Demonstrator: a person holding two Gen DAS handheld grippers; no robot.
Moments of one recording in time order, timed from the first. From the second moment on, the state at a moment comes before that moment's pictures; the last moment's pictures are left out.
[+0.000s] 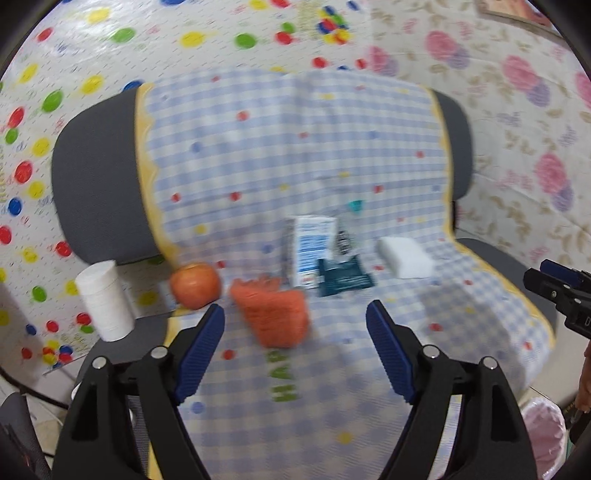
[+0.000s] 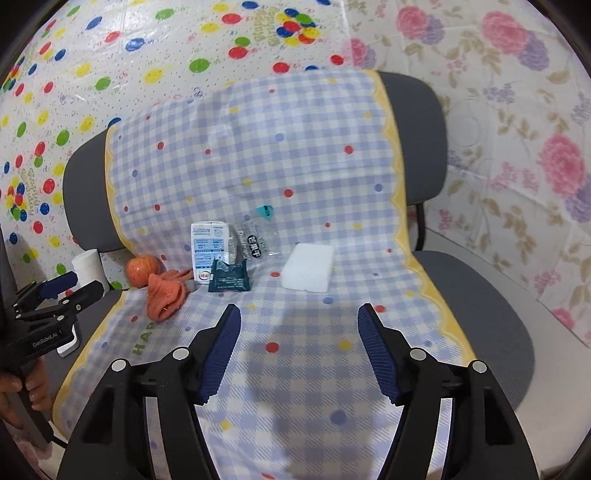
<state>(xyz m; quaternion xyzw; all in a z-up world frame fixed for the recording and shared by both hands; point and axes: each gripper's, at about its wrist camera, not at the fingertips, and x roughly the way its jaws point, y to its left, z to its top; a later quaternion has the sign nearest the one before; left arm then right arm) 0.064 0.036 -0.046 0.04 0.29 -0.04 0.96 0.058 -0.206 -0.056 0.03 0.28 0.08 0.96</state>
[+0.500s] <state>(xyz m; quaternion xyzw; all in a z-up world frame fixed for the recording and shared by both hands) 0.139 0.097 -0.090 -0.01 0.35 0.03 0.94 0.189 -0.141 -0.100 0.01 0.35 0.15 0.93</state>
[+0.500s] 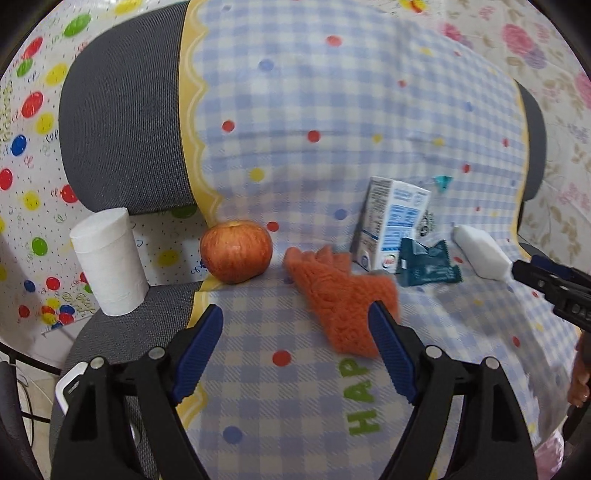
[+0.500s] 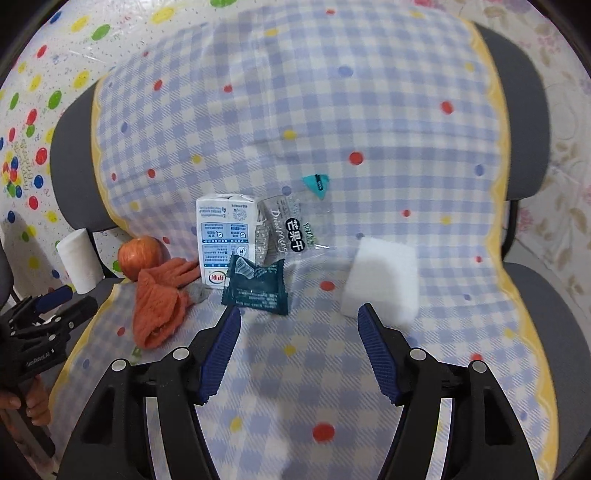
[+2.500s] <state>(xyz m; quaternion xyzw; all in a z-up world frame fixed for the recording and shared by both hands) 0.107 0.083 -0.027 -0.03 0.25 -0.07 0.96 0.112 -0.159 -0.055 0.00 0.30 0.13 0.94</state>
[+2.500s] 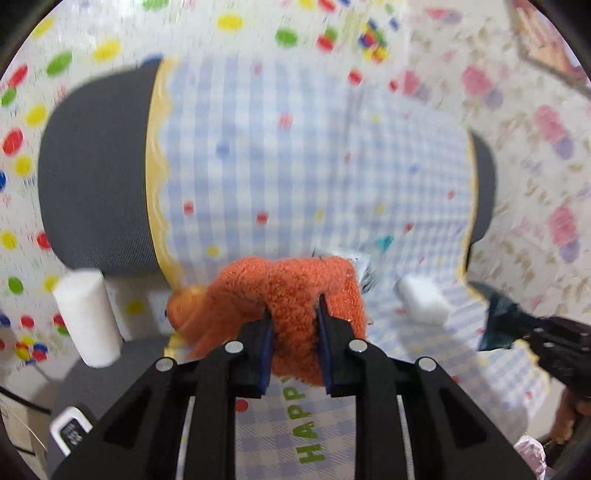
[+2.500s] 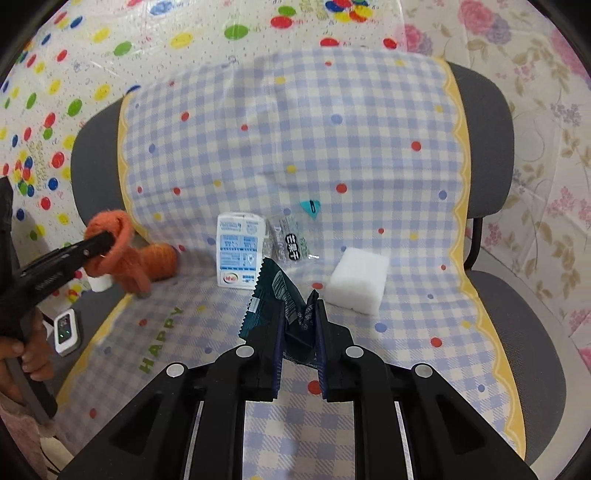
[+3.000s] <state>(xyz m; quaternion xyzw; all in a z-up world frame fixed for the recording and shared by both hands) 0.036 -0.018 -0.014 0.02 0.23 -0.21 0.95 0.032 -0.206 -0.039 0.03 0.27 0.08 0.96</state>
